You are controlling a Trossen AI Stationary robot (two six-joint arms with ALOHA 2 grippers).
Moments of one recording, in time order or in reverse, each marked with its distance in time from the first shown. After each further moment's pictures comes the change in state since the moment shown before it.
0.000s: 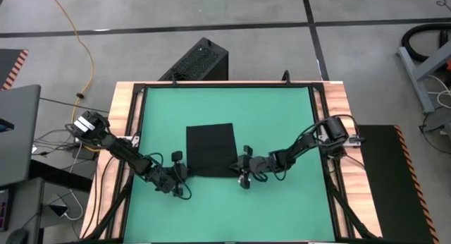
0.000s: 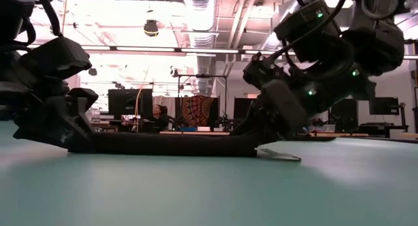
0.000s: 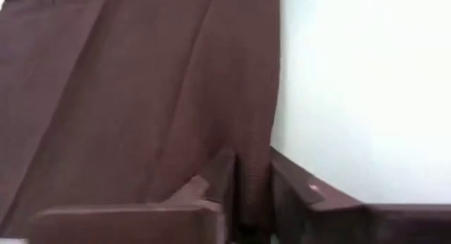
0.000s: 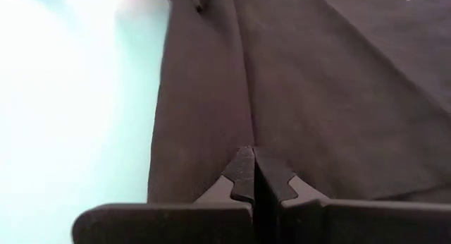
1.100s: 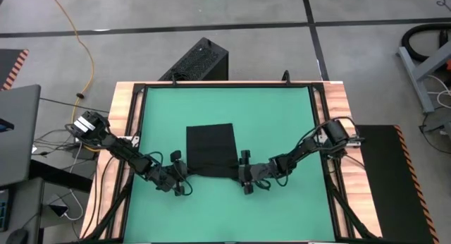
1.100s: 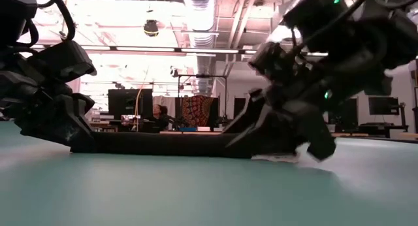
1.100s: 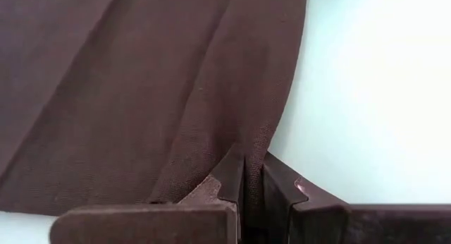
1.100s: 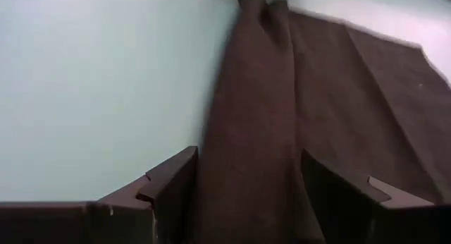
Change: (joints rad) left arm 0.001 0.003 -0.007 0.048 0.016 -0.138; right arm 0.075 0.020 0.024 -0.013 0.086 -0.365
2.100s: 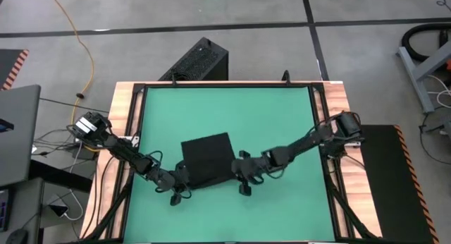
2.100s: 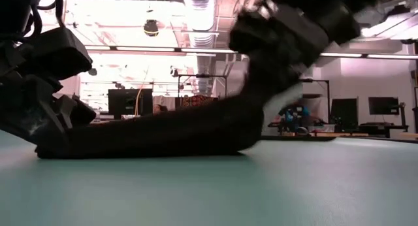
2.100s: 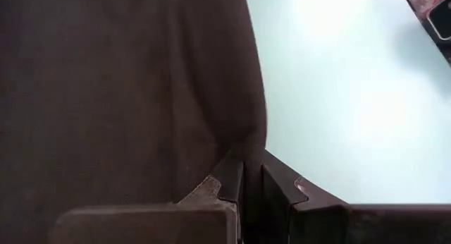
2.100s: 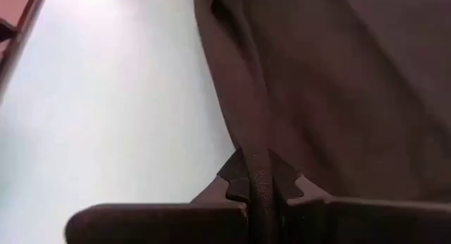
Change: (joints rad) left arm -0.004 0.002 0.003 0.180 0.325 -0.009; right arm -0.072 -0.180 0.243 -0.679 -0.294 0.467
